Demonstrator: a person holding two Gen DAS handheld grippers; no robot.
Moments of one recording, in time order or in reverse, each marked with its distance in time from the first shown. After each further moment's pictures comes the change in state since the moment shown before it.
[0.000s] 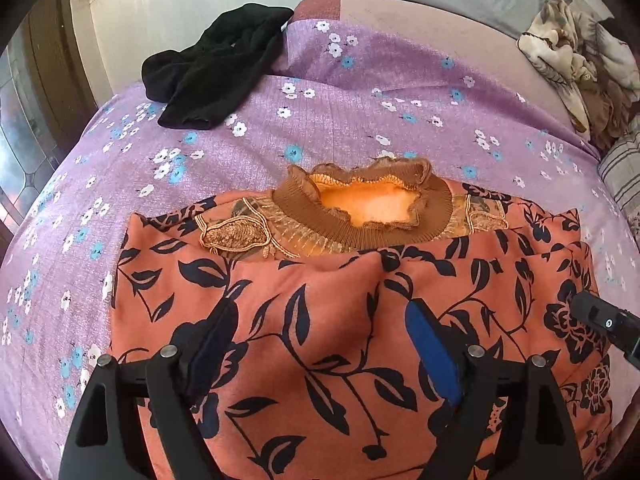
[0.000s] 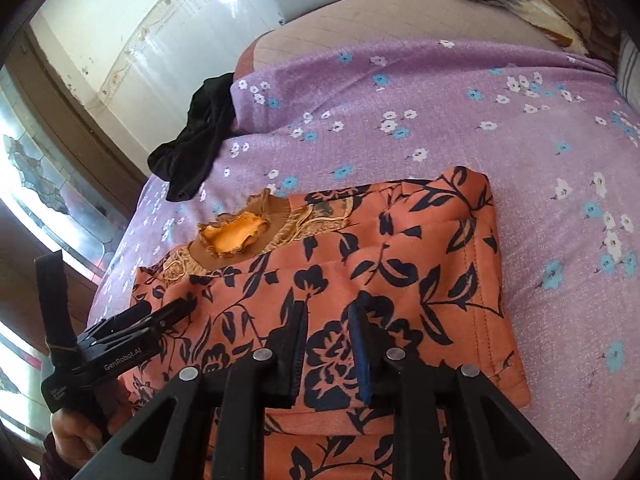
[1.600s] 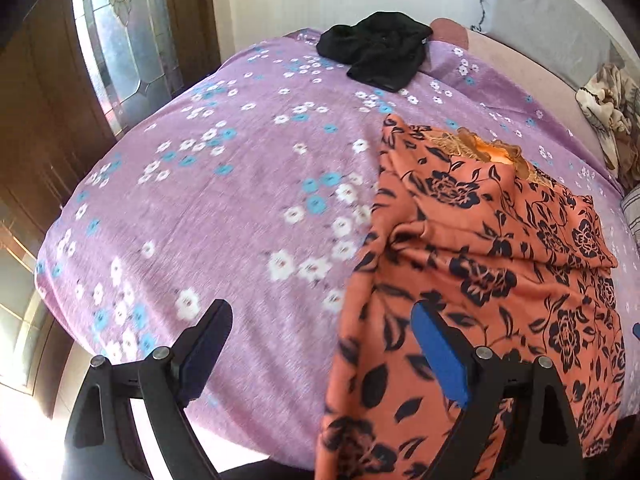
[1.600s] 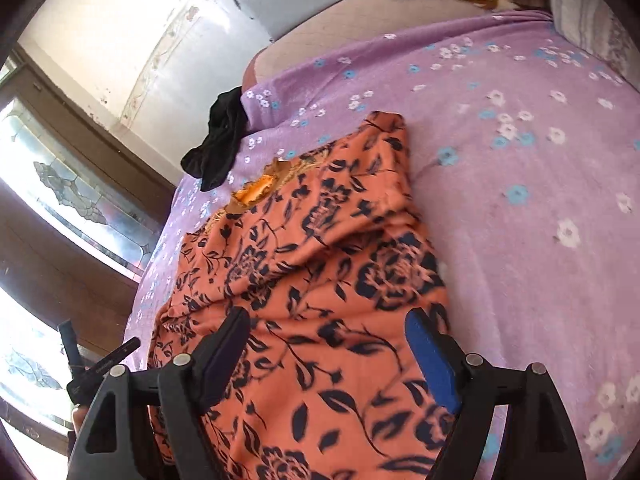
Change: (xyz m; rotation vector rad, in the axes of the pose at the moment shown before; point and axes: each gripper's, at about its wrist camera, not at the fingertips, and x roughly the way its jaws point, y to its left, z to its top) left arm -0.154 0.185 -0.169 -0.263 0.012 0.120; right arm -0.138 -0.071 -0.119 0.179 -0.034 0.093
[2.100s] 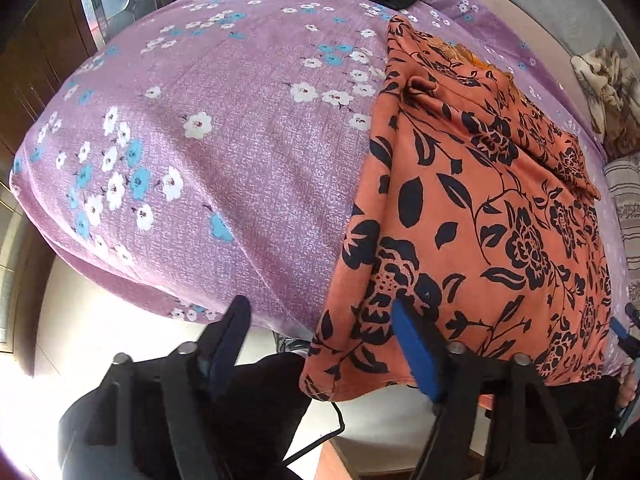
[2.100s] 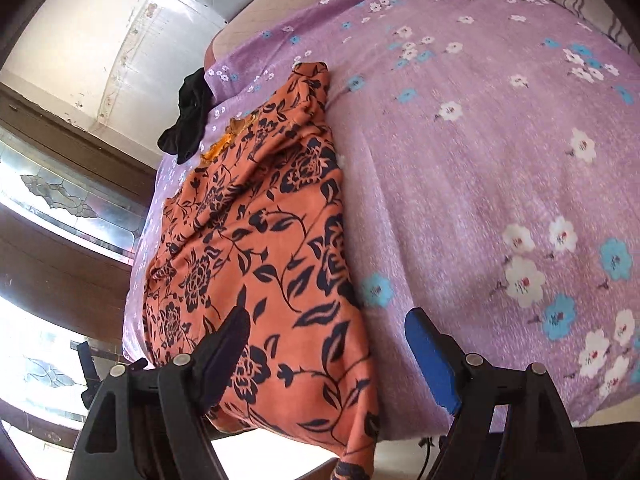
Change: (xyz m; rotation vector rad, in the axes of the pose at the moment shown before) left arm 0.009 0.030 -0.085 -0.029 0.254 -0.129; right arm -0.039 -0.055 -0.061 0.103 0.159 -0.006
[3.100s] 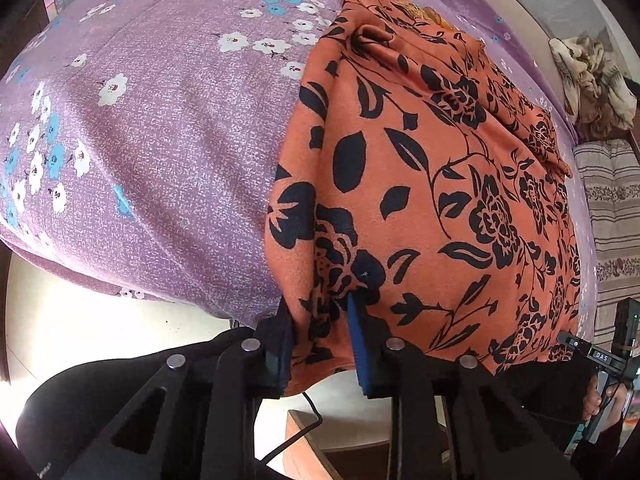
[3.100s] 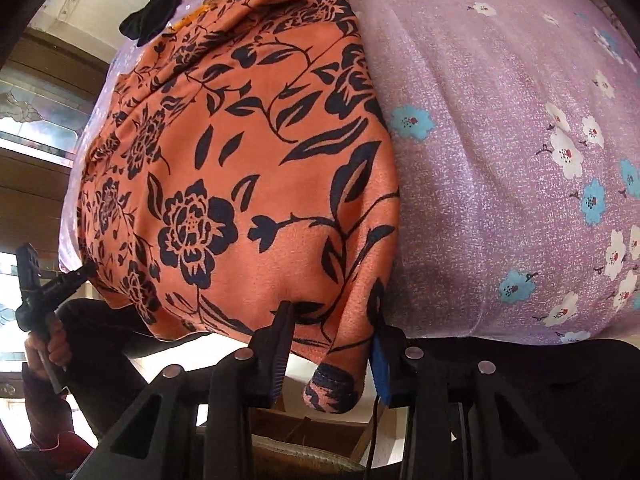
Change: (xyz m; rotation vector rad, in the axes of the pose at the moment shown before) left arm 0.027 -0.045 0.005 0.010 0.137 -0.148; right arm 0.047 0.039 -0.047 -0.146 0.314 -0.282
